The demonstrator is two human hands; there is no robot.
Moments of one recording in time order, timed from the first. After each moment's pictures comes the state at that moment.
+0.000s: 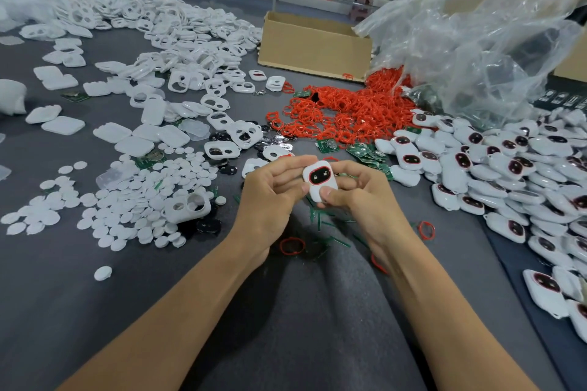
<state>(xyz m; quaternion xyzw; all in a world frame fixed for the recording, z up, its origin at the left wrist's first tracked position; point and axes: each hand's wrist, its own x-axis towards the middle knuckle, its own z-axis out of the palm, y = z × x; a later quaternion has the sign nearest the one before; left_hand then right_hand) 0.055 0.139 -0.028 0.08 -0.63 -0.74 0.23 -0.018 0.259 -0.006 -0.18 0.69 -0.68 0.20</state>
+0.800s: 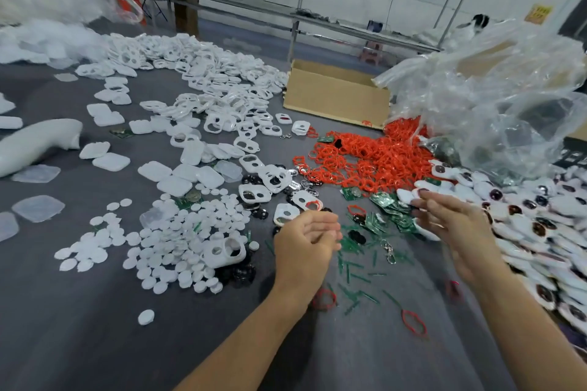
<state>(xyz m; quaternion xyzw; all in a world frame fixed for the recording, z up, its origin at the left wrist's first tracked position) 0.049 0.143 -0.033 0.19 -0.61 -0.73 0.26 -0.093 0.310 0.014 -0.08 0.75 -0.66 0.06</state>
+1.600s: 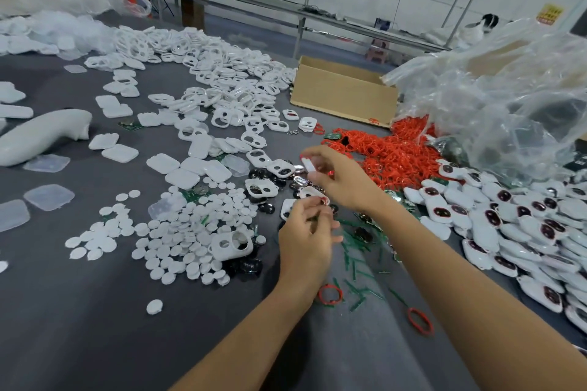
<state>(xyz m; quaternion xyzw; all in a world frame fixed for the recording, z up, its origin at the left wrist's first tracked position) 0.042 0.141 -0.033 0.21 -0.53 -0.76 0.31 -0.085 0.158 0.020 -0.47 0.83 -0.31 0.05</state>
